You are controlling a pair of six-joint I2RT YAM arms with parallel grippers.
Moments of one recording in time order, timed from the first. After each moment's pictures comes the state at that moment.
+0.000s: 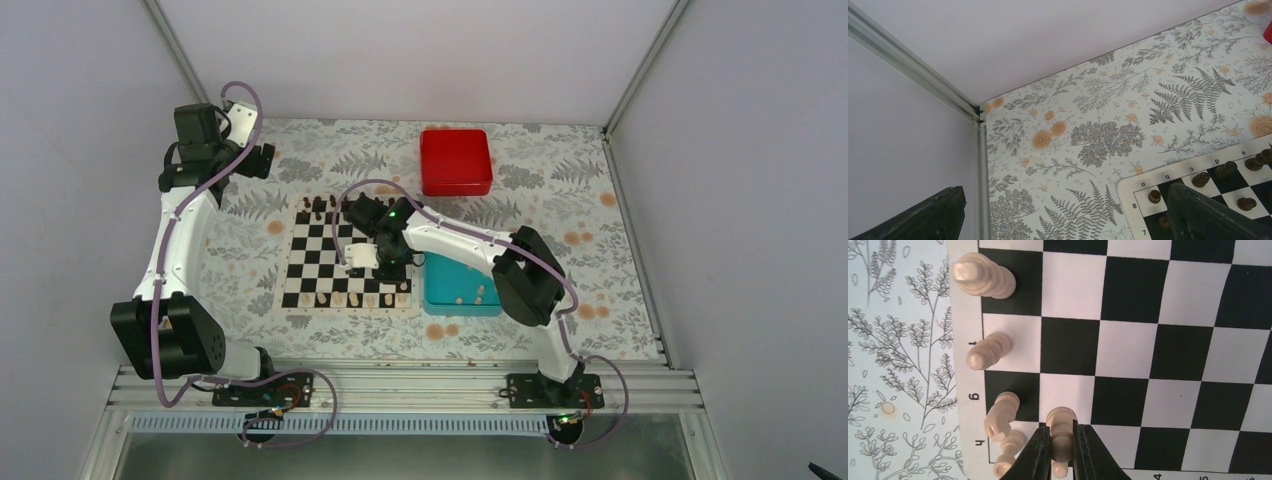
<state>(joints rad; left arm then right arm) 0.13 1.40 1.34 -0.50 0.12 0.41 0.98 2.07 1.71 -1.03 -0.10 -0.66</state>
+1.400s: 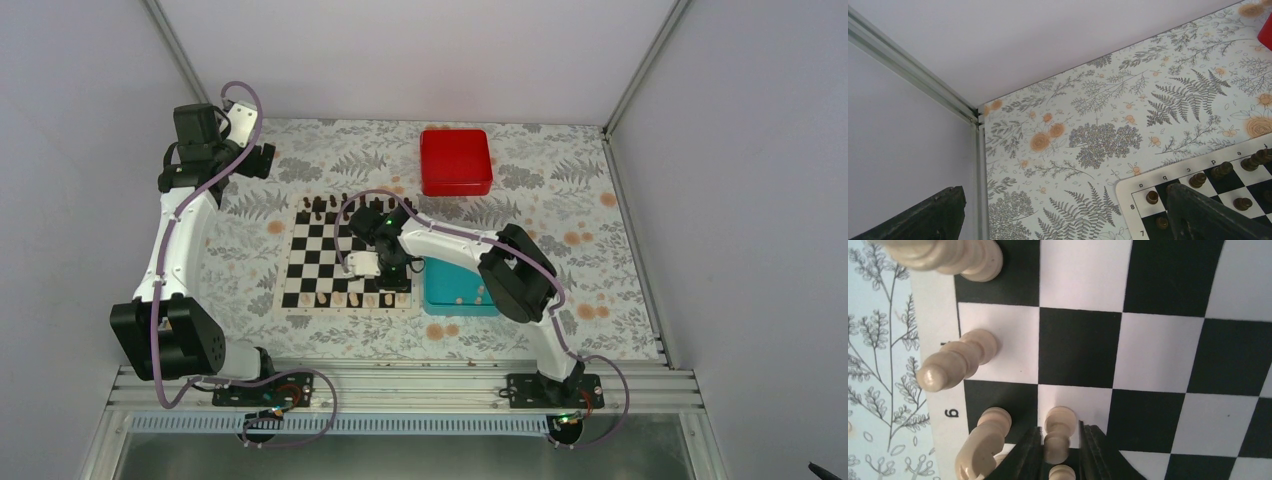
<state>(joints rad) 0.13 1.40 1.34 -0.50 0.13 0.41 0.97 2.13 1.65 -0.96 -0.09 -0.67</state>
